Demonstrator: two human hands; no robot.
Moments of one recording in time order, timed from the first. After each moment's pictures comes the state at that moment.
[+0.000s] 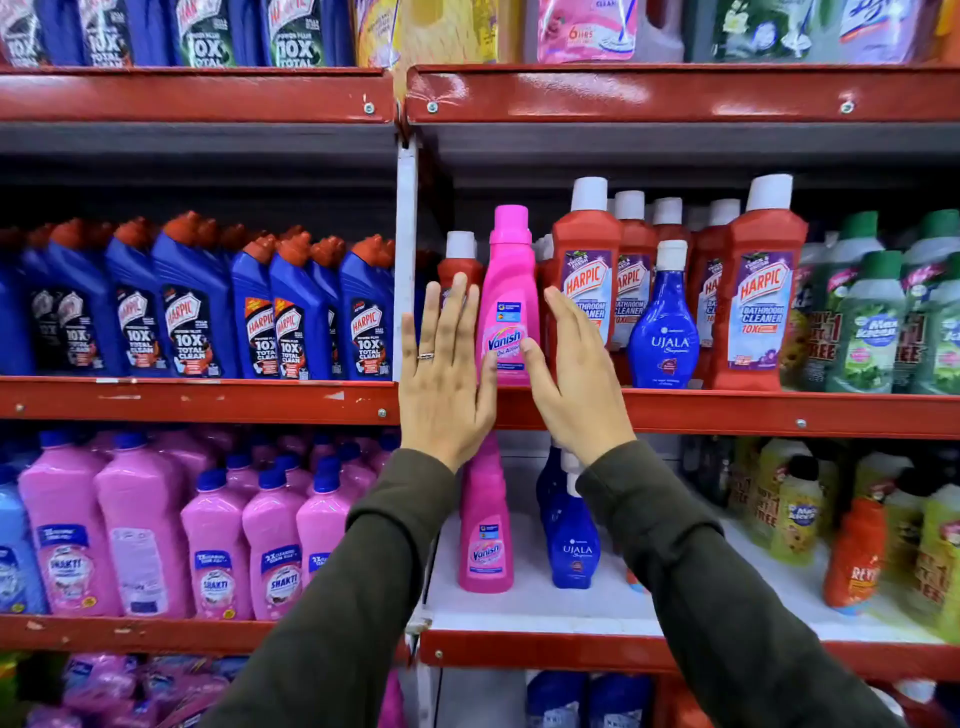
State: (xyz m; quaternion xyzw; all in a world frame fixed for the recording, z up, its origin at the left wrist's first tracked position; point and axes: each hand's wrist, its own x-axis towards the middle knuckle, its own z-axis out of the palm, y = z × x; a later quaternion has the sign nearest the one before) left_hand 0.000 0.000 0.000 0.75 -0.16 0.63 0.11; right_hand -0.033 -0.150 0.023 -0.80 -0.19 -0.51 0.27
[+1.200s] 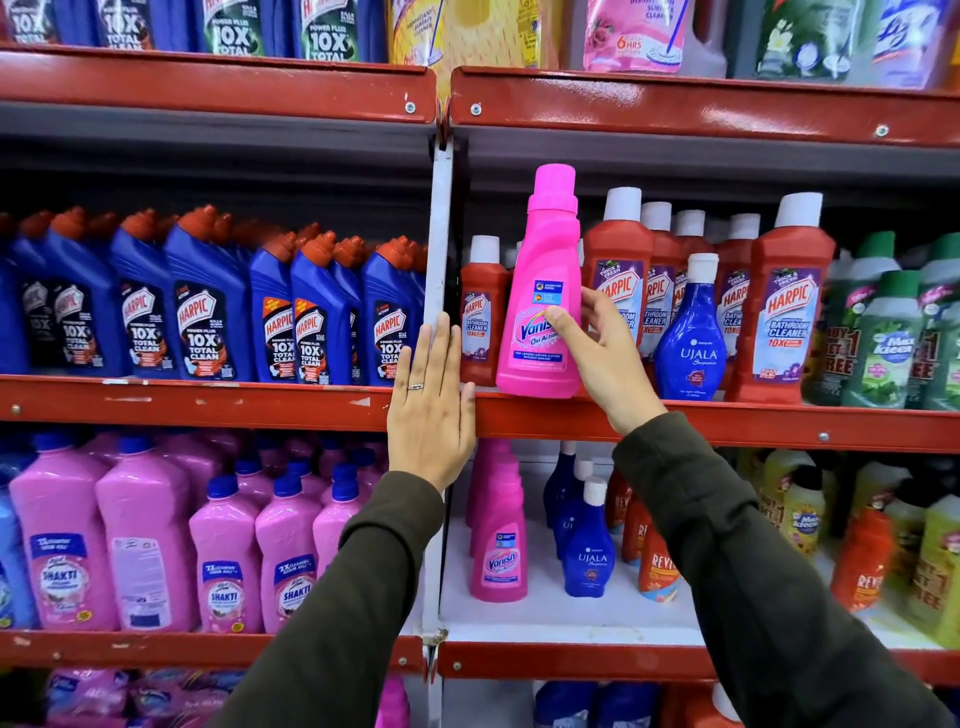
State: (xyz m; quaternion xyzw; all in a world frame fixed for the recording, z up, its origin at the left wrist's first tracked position) left_hand 0.040 0.050 -0.032 0.80 -0.13 0.58 0.11; right_hand -0.024 -0.131 0.061 -0.70 -0.20 -0.32 0.60
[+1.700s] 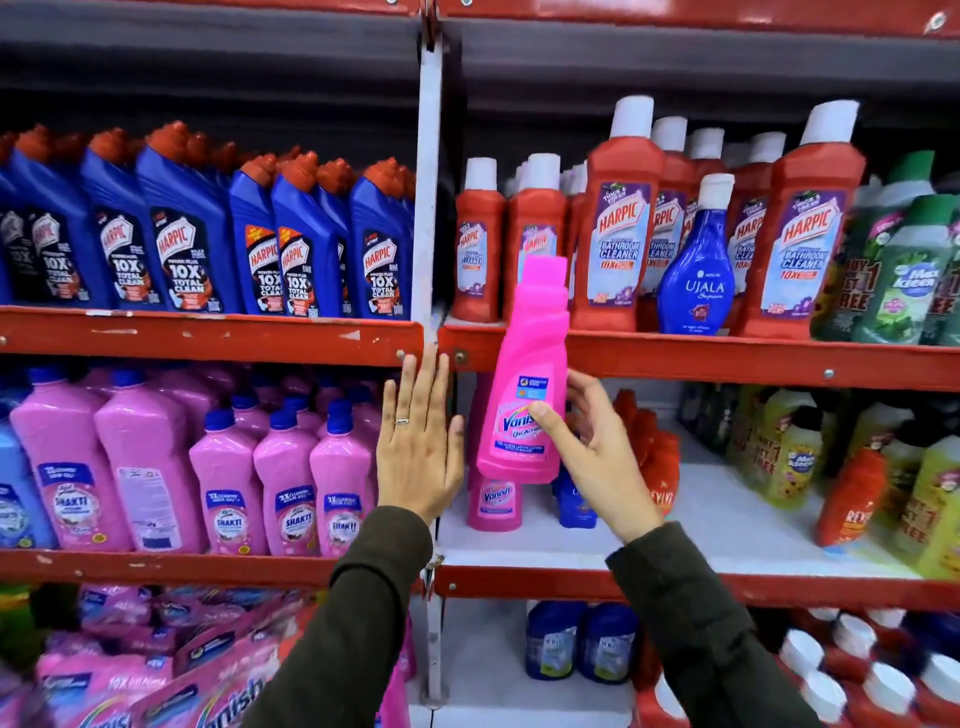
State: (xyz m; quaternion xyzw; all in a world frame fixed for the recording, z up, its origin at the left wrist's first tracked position) left_hand 0.015 0.053 -0.132 0.80 -0.16 0.55 0.17; right_hand -0.056 -0.140 -0.087 -0.70 -0.20 -0.25 0.64
